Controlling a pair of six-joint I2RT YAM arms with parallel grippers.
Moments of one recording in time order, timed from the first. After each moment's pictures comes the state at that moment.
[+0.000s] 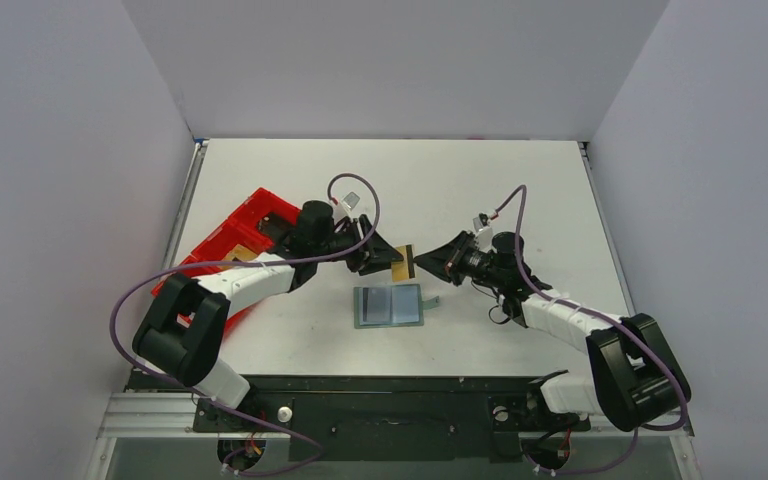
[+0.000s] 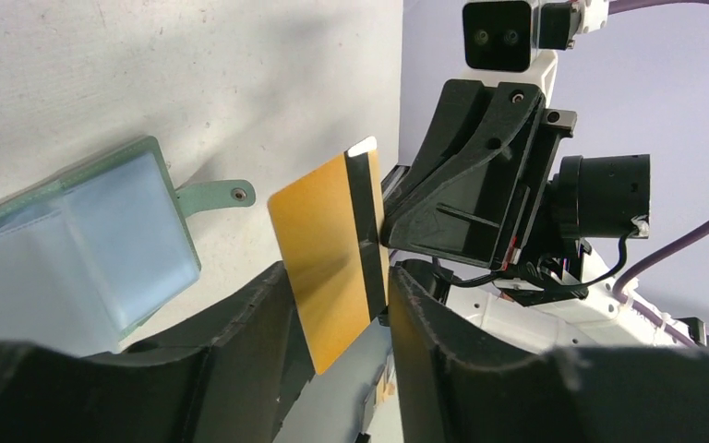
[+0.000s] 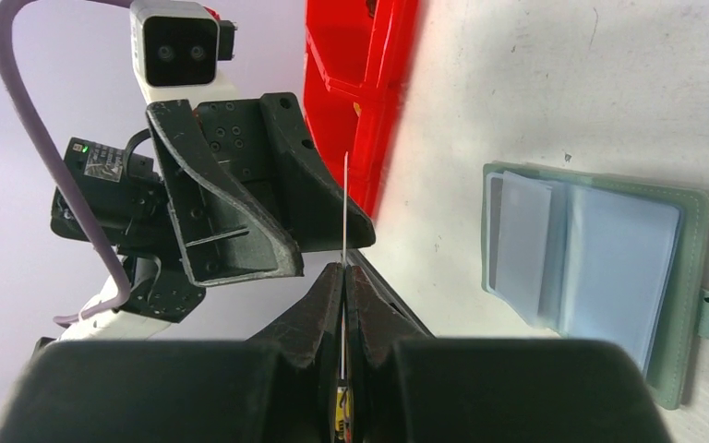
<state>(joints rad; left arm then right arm) -0.53 1.56 0.84 0.25 0.65 -1.13 0.39 1.31 0.48 0.52 -0.57 1.30</state>
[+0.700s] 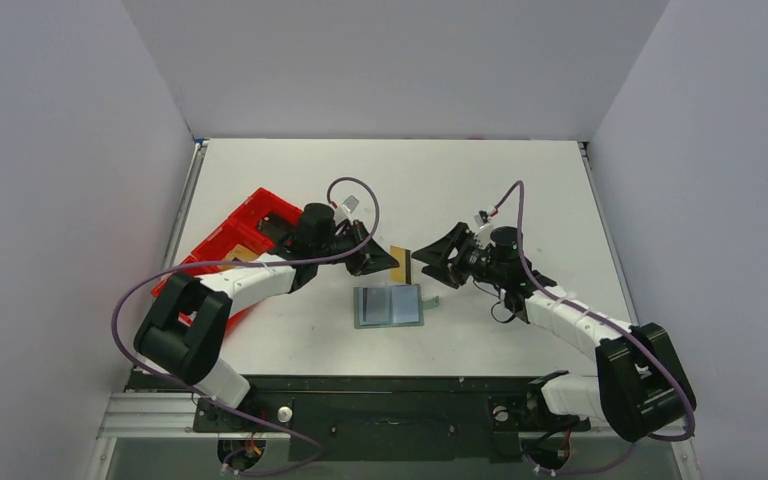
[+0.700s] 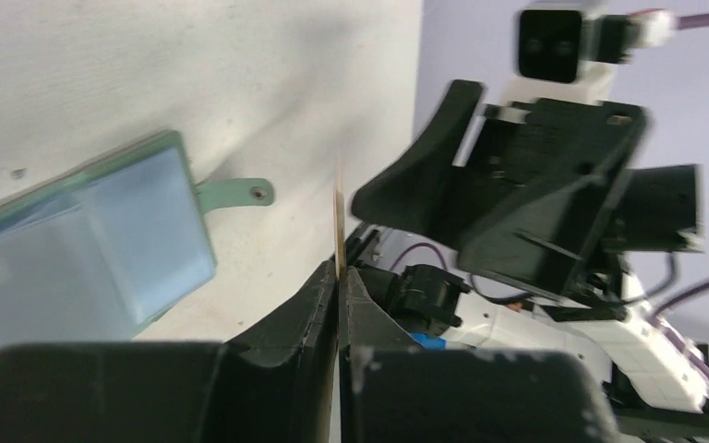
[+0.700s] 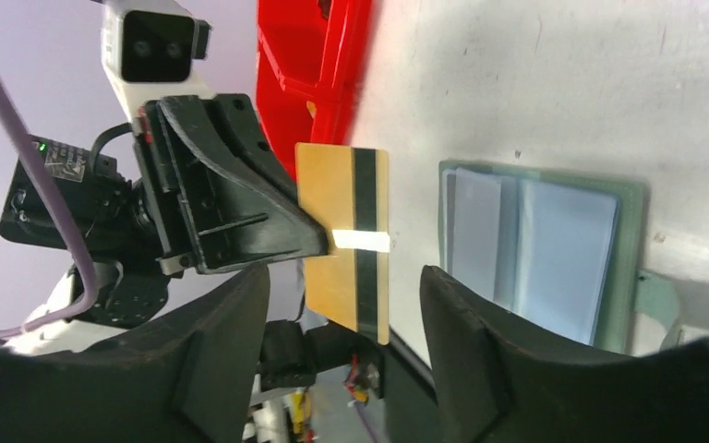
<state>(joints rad) -0.54 1.57 0.83 0.28 0.64 -1.16 0.39 1.27 0.53 0.35 -0.55 1.19</state>
